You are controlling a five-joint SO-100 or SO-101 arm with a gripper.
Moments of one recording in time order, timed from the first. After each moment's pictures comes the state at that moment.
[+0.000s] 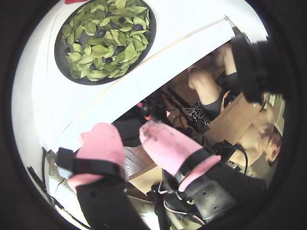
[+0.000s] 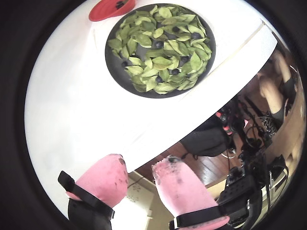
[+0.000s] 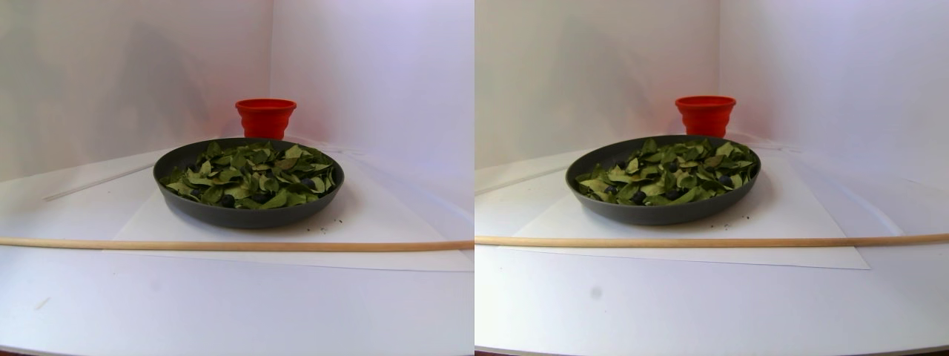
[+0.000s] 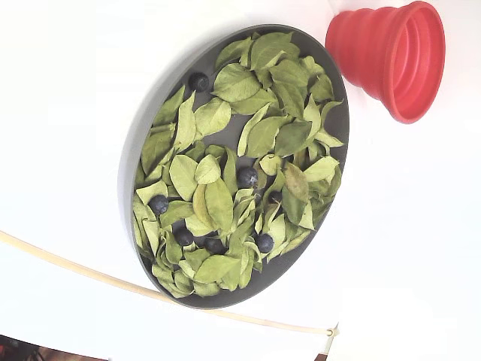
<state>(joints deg) 5.2 156.0 102.0 90.3 -50.0</state>
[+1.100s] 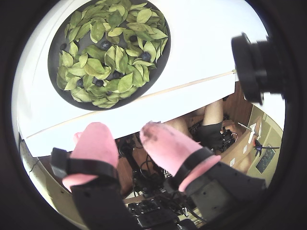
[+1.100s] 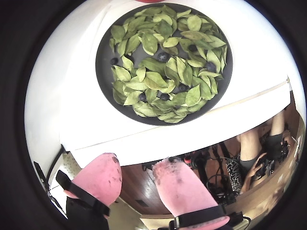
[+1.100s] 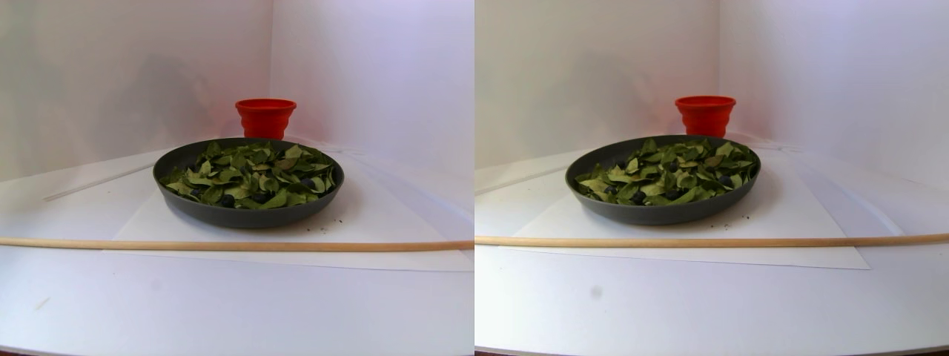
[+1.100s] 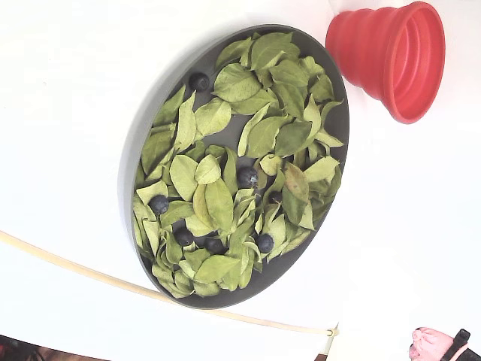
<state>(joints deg) 6.0 148.5 118.5 65.8 -76.0</state>
